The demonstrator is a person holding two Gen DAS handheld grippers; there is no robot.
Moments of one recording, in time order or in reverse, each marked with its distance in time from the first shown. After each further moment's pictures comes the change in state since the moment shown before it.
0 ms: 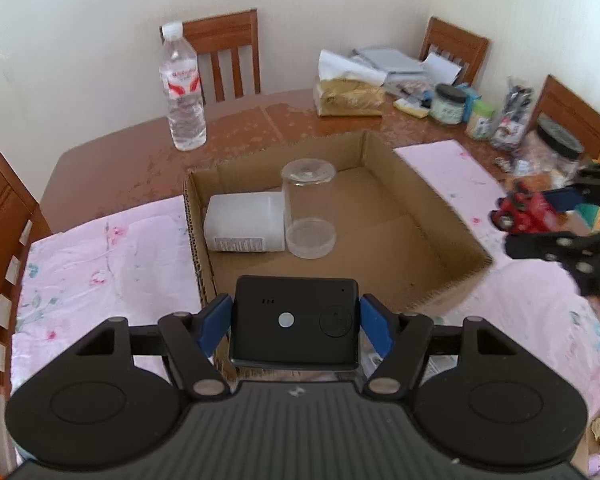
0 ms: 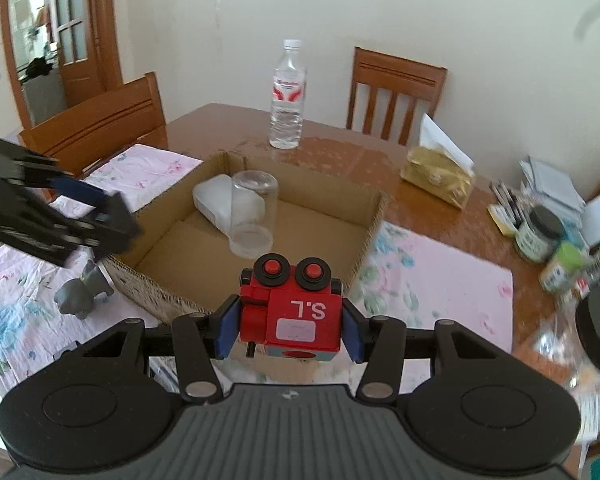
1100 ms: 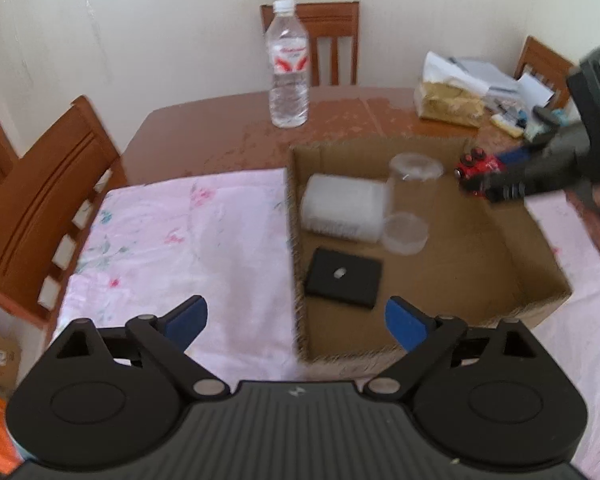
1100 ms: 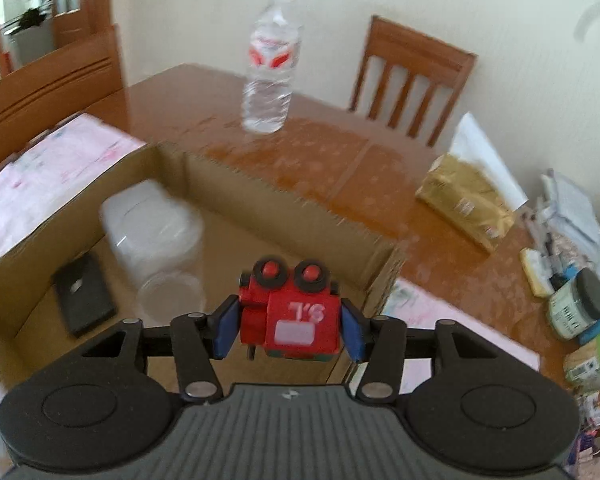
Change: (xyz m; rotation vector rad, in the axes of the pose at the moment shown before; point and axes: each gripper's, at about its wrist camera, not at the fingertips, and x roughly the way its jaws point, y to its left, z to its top) left arm -0.014 0.031 -0.015 -0.189 0.032 0.229; right arm 0.153 -0.030 0.079 -0.078 0.101 -0.060
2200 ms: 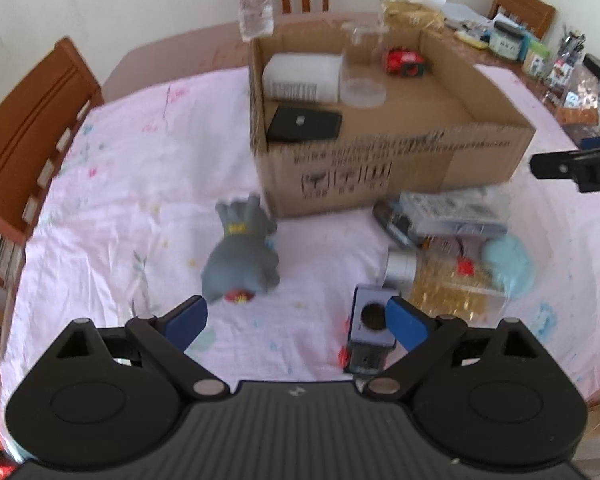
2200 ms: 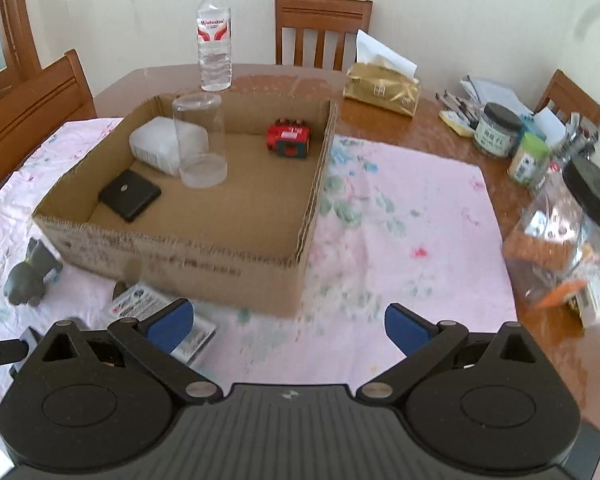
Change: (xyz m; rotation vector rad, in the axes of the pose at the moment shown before) left arm -0.012 -0.020 -0.107 0.060 0.123 -0.059; right arm -0.113 0.050 -0.146 0.308 0.038 -0.090
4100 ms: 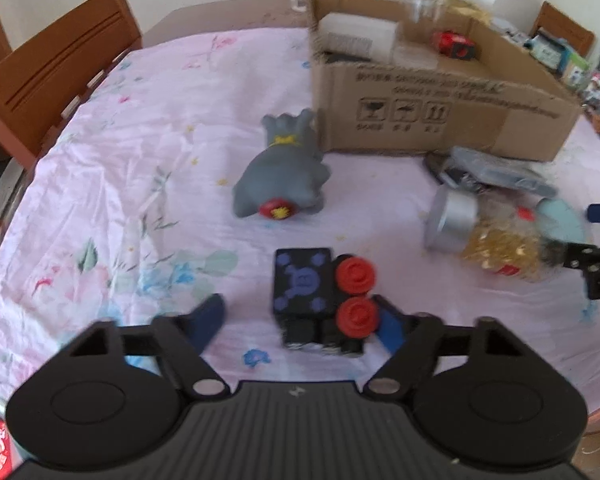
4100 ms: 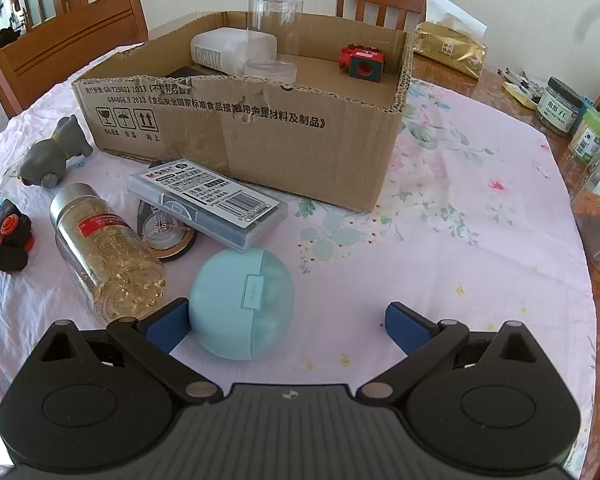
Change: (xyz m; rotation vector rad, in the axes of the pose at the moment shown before) left arm 0.021 0.015 -0.051 -0.129 -0.006 0.029; right arm 0.036 0.025 -0.068 -0.144 0.055 0.103
